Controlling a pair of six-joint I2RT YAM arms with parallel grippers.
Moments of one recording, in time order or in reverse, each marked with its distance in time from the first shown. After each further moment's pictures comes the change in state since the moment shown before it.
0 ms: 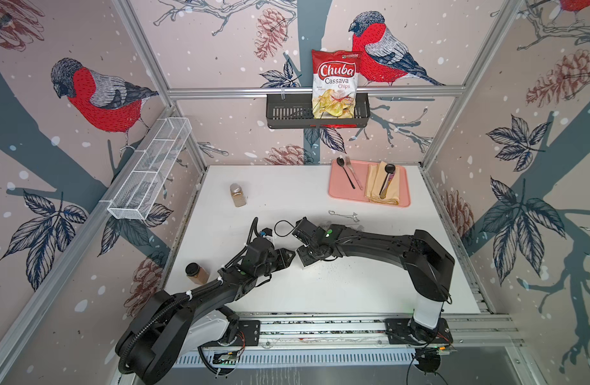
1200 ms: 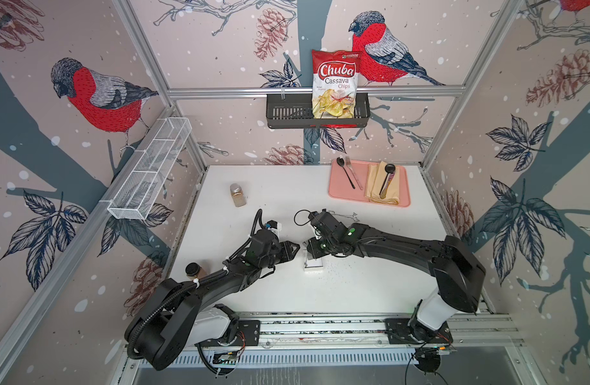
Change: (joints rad) left arm 0.008 0.083 0.113 -0.008 0.024 0.062; right arm -0.097 -0.223 -0.185 0.191 -0.144 0.053
